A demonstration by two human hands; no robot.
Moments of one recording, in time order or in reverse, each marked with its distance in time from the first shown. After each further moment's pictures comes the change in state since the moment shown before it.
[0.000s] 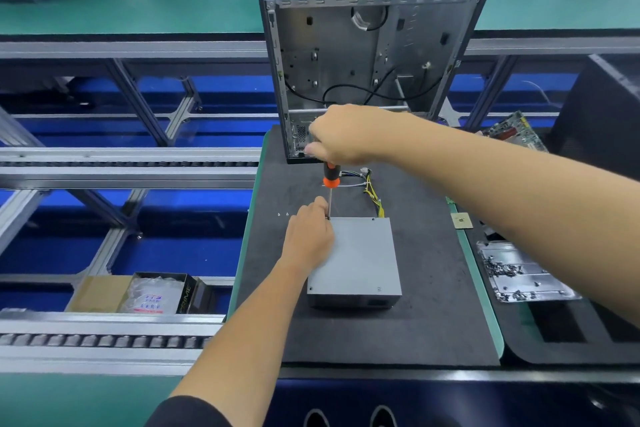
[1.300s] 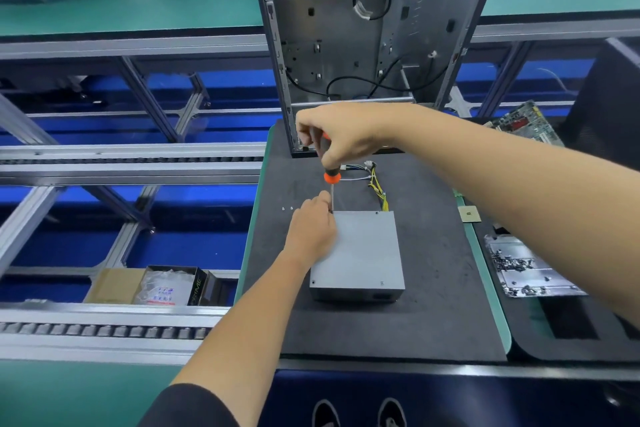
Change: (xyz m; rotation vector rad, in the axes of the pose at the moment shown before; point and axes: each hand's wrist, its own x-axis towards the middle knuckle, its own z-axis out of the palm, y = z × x) left_hand 0.001 0.002 -0.003 -0.007 -0.055 -0.010; right_hand -0.004 0.006 -0.004 0.436 -0.142 -0.094
